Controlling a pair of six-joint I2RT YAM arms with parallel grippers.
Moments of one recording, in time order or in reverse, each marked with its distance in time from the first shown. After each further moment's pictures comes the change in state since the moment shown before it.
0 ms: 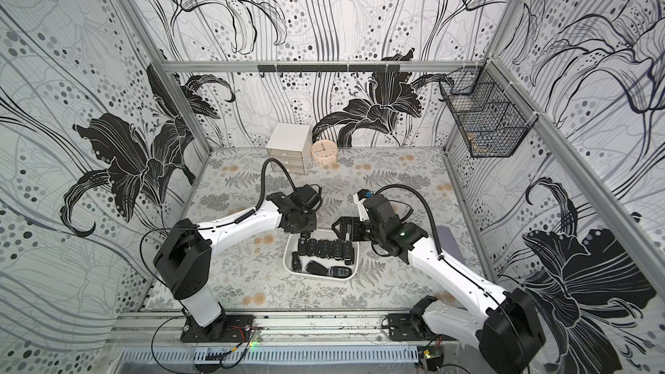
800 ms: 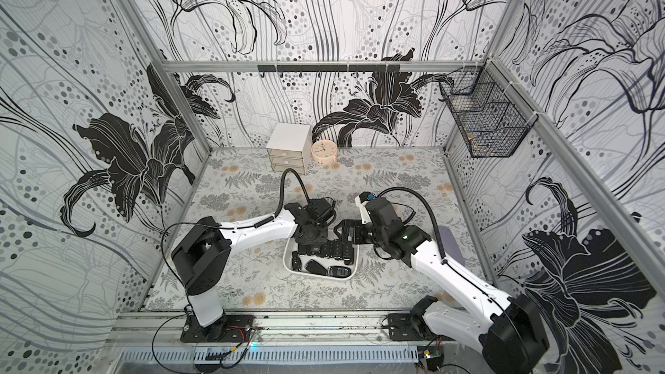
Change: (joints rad) left arm -0.091 0.095 -0.010 0.051 0.004 -0.053; right arm 0.000 -0.016 -0.019 -0.024 0.000 -0.001
